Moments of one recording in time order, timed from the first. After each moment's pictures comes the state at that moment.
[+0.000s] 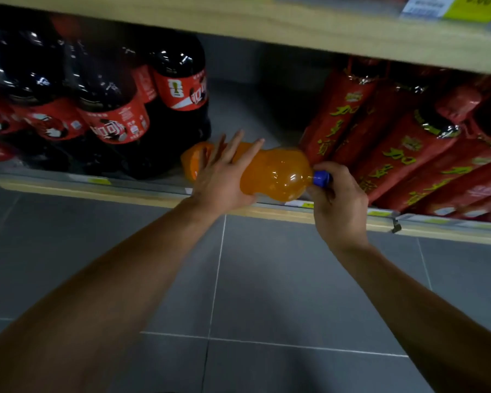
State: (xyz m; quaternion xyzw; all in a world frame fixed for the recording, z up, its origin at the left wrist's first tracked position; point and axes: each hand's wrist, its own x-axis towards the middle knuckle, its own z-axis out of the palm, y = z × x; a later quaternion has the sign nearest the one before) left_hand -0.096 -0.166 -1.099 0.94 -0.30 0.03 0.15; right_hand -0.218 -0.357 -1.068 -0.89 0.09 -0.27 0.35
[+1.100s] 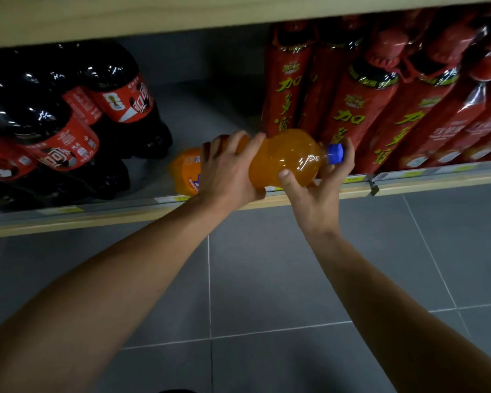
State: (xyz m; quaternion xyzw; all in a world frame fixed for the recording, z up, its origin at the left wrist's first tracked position) left_hand -0.133 -0.247 -1.074 0.92 -0.36 0.05 0.13; right_hand -0.249 -0.366 -1.085 -0.66 0.22 -0.31 0.64
